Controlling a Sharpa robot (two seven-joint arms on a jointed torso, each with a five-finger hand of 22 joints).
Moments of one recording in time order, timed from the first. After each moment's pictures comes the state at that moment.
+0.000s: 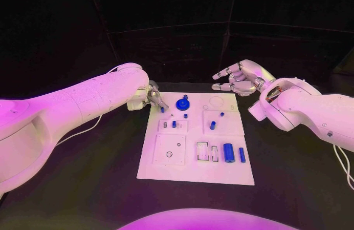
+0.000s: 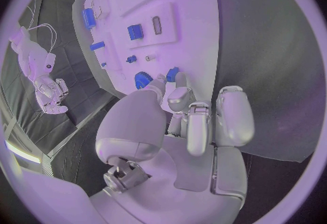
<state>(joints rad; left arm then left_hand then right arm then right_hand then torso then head) 1.26 -0.45 0.00 0.86 -1.06 0.34 -0.51 1.13 0.02 0.09 0.18 0.05 0.91 0.04 0.60 0.61 1.32 -0.02 1.17 1.01 1.47 -0.09 1.57 1.31 0.08 1.45 0.02 1.32 1.18 1.27 -0.81 -0.04 1.52 -0.92 -0.40 0.06 1.30 -0.01 0.01 0.00 0.30 0.93 0.16 0.08 0.07 1.34 0.06 1.21 1.21 1.47 -0.01 1.49 1.31 0.09 1.41 0.09 1.39 1.14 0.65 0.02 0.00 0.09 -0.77</state>
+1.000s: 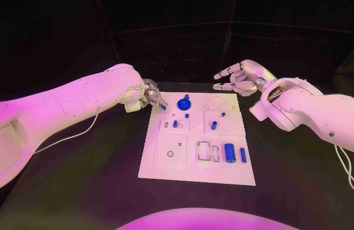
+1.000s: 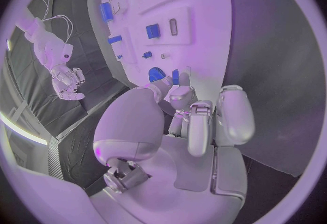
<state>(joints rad) 1.26 -0.57 0.00 1.02 -0.94 0.25 -0.45 1.18 0.00 0.47 0.09 0.05 0.88 0.05 0.60 0.62 1.30 -0.03 1.14 0.96 1.47 -0.09 1.57 1.31 0.08 1.44 0.02 1.31 1.17 1.27 -0.81 -0.04 1.52 -0.92 -0.40 0.06 1.30 -0.01 0.01 0.00 0.30 0.93 0.16 0.08 0.07 1.34 0.06 1.21 1.21 1.47 -0.01 1.49 1.31 0.09 1.41 0.09 1.39 1.14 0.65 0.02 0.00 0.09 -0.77</state>
